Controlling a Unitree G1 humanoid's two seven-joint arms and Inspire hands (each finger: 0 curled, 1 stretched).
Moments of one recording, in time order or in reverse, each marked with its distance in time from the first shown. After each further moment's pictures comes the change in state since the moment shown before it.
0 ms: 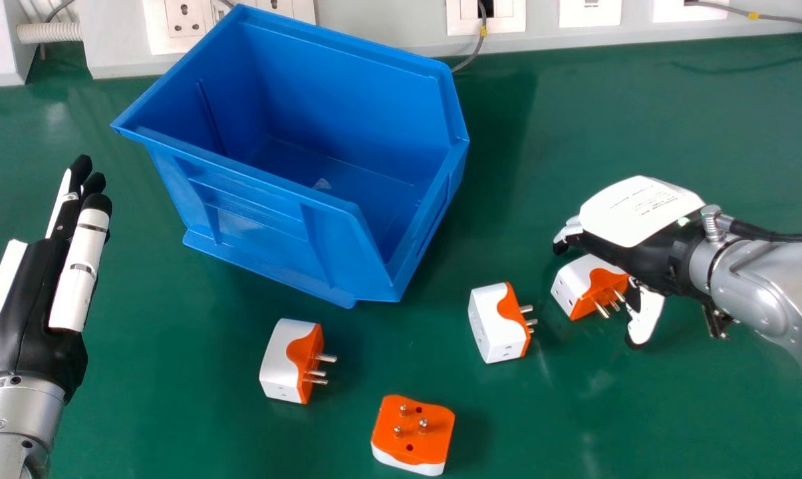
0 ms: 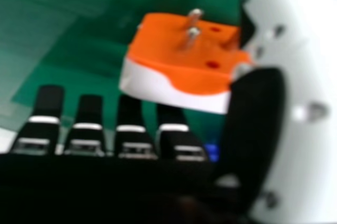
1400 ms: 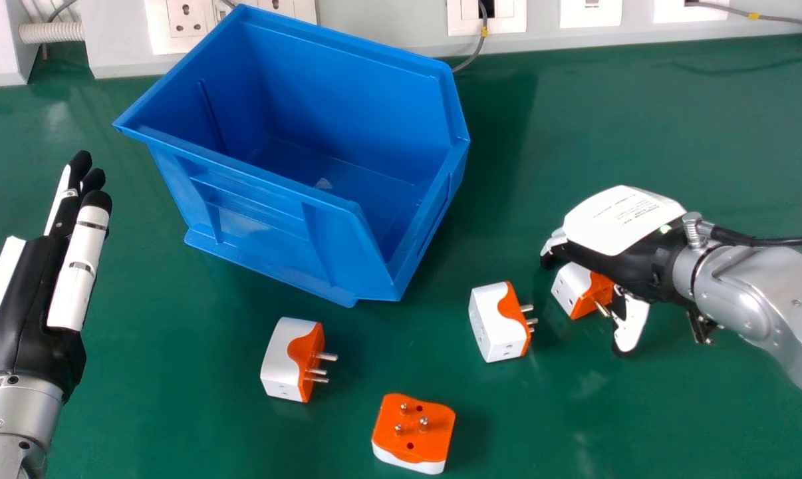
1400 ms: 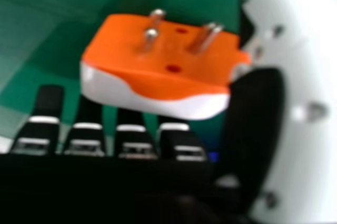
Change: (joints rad) left arm 0.019 0.000 0.000 -0.048 0.001 0.020 0.001; right arm -0.015 0.029 0.032 0.033 -0.001 -0.012 -0.010
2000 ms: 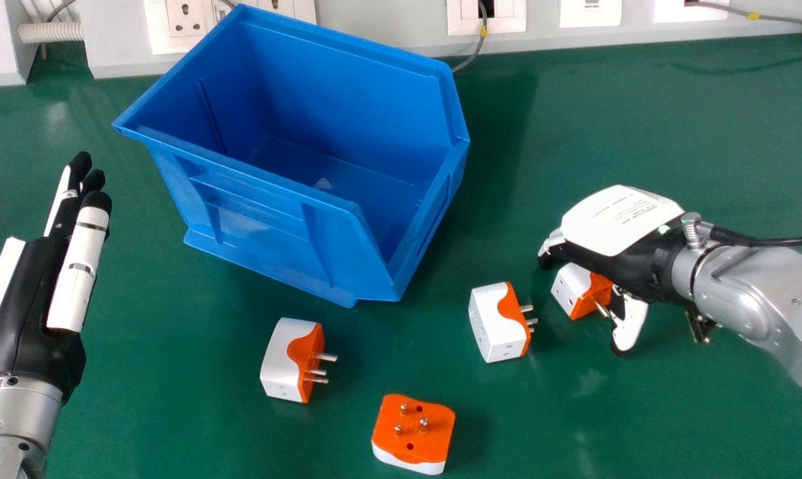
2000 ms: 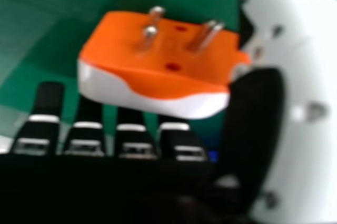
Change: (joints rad) left arm 0.002 0.000 0.000 -0.002 0.000 0.000 0.000; right arm -0.012 0.000 0.011 0.027 0.000 -0.021 -0.026
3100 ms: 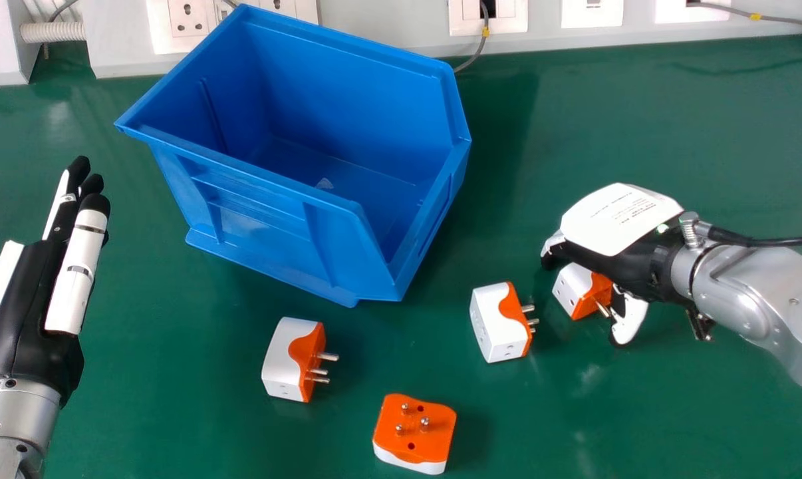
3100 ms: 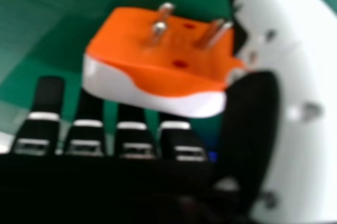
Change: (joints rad) left arm 0.006 0.001 0.004 -0.009 -0.001 0.019 0.000; right arm -0.004 -0.001 0.008 -0.003 -0.036 0.003 -0.017
